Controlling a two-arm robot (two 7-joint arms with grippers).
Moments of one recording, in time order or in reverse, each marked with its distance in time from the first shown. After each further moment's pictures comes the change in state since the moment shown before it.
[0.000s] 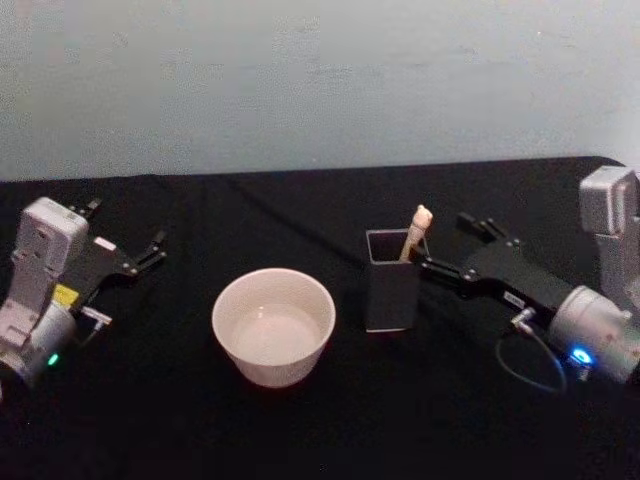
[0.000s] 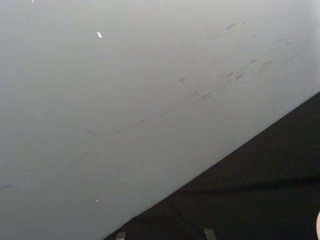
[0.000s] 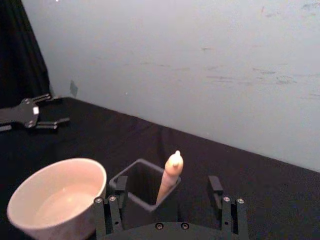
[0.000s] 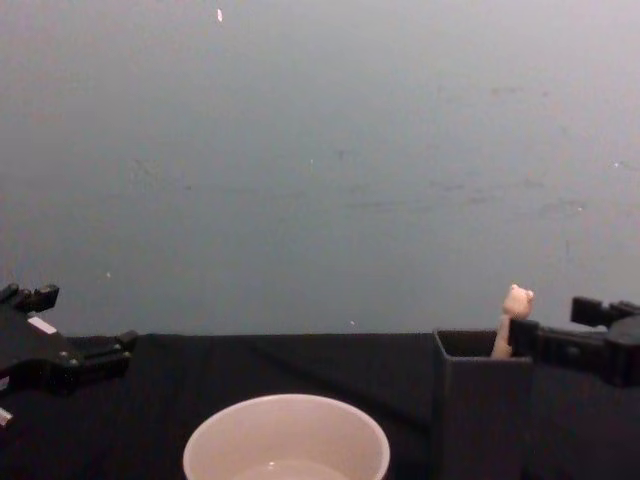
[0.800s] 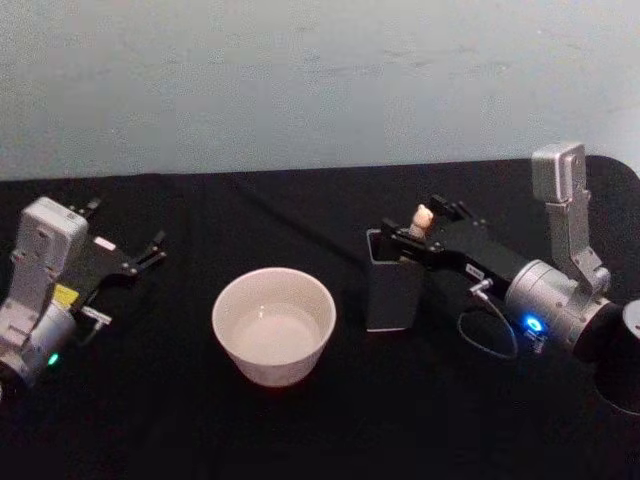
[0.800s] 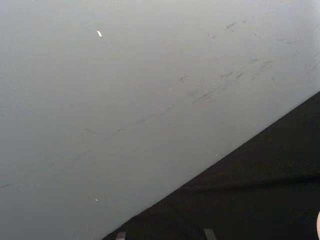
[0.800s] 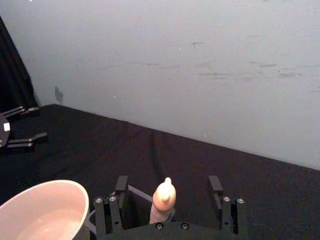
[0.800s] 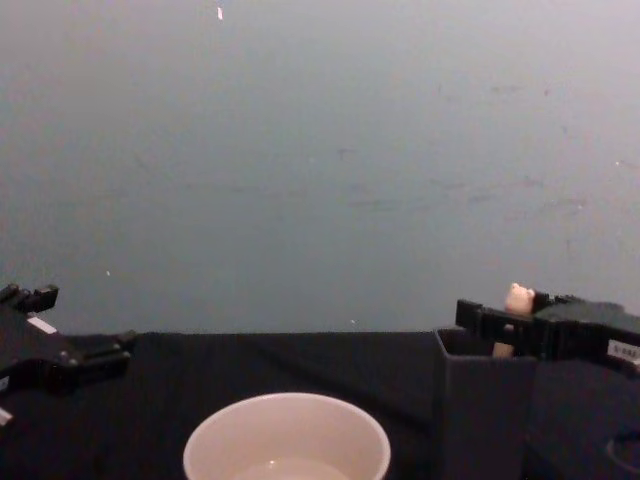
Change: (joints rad) left arm 0.000 0.000 0.000 0.000 0.000 0.000 0.000; right arm 0.122 -0.159 -0.004 0.148 -0.060 0.060 -0.020
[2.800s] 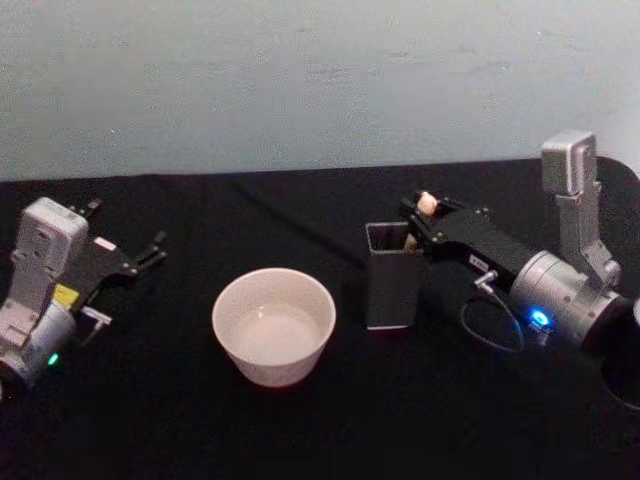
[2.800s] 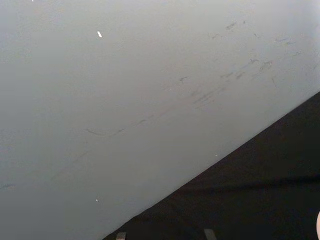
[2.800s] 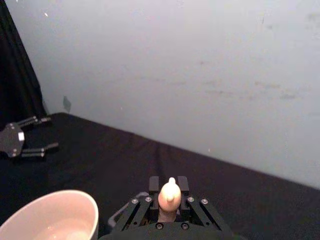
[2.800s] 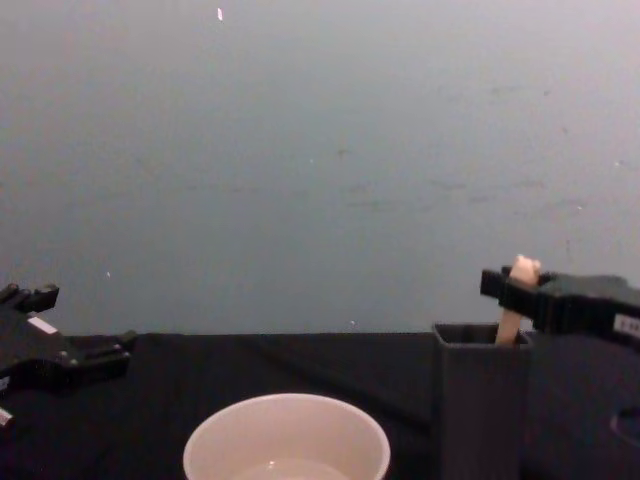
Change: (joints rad) left arm 0.000 0.000 0.000 0.000 0.000 0.000 0.000; right arm -0.018 0.002 0.023 -0.047 -0.011 -0.007 0.022
